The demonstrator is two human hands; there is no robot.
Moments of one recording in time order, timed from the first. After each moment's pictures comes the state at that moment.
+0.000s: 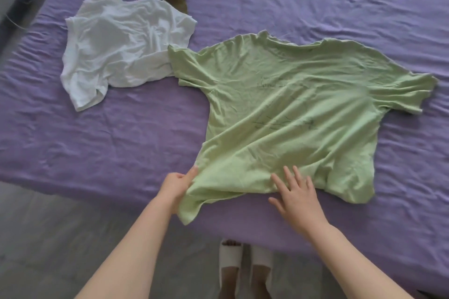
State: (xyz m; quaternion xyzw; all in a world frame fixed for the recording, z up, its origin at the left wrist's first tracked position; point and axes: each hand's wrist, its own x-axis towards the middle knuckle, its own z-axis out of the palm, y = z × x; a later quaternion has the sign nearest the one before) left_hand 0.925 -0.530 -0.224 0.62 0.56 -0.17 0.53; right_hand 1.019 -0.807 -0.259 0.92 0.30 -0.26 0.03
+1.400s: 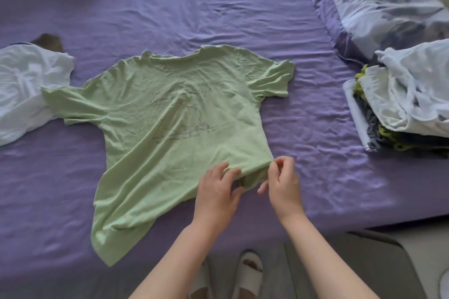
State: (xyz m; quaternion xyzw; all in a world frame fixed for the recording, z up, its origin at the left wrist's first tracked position) left_hand 1.007 -0.798 -0.206 0.95 0.01 -0.02 0.31; right_hand 1.041 -0.945 -0.194 0.85 -0.13 -0.04 -0.51
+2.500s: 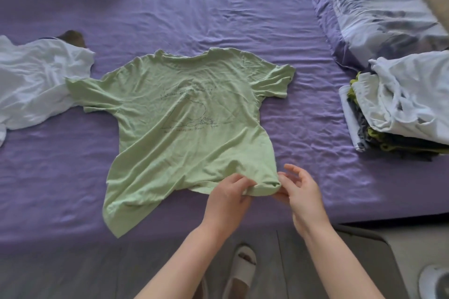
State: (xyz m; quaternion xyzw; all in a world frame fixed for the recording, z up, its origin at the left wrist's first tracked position) left_hand 0.968 -0.827 -0.150 0.91 -0.02 -0.01 0.41; right_hand 1.002 -0.978 -0.131 0.63 -0.29 -0.15 -0.70
